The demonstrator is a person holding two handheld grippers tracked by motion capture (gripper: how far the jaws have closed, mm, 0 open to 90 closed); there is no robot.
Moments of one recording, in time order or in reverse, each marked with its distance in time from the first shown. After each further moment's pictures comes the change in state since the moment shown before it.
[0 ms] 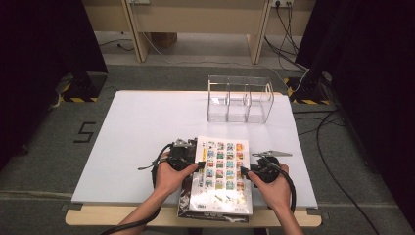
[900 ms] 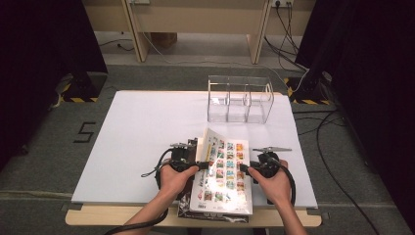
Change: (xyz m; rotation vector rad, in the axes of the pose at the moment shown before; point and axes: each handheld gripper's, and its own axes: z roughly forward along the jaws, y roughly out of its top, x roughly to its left) left arm -0.012 -0.006 0.001 -0.043 -0.160 -0.225; right arm -0.011 0.012 0.009 0.027 0.038 0.037
